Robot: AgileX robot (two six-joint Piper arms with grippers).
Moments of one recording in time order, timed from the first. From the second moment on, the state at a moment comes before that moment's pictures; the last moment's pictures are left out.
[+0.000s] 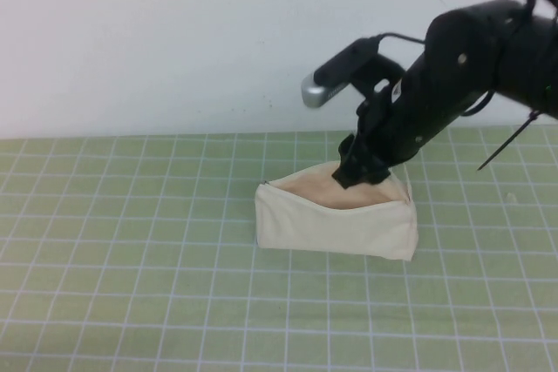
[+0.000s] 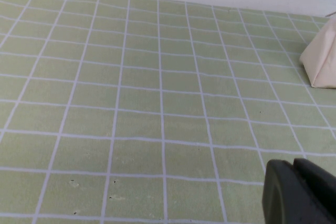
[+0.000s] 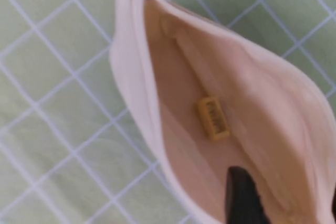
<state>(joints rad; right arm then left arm) 0.53 1.93 -1.67 0.11 0.88 -0.35 -0.13 -0.01 0.02 -0.14 0.37 -0.08</state>
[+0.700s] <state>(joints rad) 0.53 0.99 -1.05 0.43 0.64 -0.57 -0.13 -0.01 0.02 -0.14 0.37 -0.08</state>
